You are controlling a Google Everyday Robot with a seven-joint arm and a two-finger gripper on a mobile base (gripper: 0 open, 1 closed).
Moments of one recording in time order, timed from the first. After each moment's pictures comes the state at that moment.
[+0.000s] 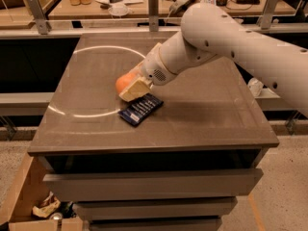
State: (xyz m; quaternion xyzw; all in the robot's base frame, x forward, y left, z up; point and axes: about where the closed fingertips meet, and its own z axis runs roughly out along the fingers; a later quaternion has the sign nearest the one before) arm 0.595 0.060 0.859 -0.59 0.71 0.23 0.33
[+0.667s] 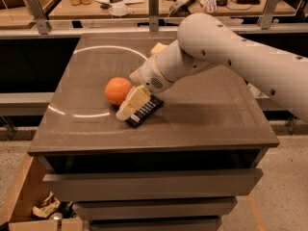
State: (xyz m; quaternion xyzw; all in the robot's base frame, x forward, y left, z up) arm 0.585 0.069 0.846 -0.59 0.70 0.24 0.33
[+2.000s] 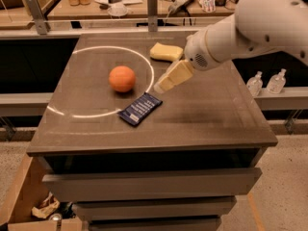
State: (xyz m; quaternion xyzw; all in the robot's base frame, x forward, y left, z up) arm 0.616 -0.051 0.918 -0.49 0.76 0.12 0.41
